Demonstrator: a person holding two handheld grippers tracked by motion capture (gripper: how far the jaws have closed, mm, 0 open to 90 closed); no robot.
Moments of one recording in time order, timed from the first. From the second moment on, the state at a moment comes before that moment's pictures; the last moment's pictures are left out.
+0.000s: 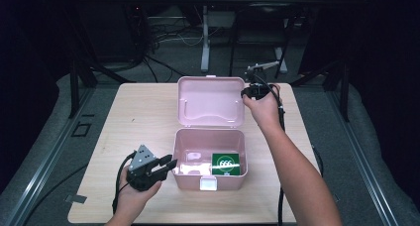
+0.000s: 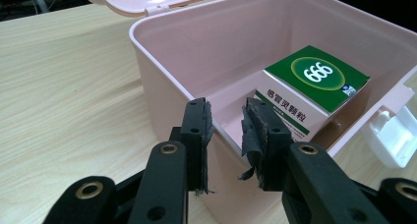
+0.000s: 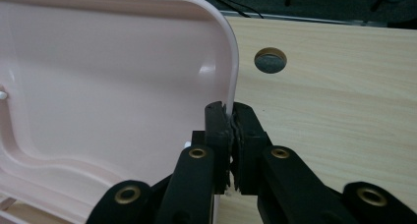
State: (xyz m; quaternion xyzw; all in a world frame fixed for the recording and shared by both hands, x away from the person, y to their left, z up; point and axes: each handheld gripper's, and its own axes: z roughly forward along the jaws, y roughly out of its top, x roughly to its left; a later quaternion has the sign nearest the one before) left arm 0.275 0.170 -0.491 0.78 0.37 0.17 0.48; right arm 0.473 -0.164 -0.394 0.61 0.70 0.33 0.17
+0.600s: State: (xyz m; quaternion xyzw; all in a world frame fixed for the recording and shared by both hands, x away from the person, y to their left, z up) left arm 0.276 0.170 -0.491 0.78 0.37 0.18 0.48; right arm 0.440 -0.168 -0.377 0.58 0.71 0.36 0.19
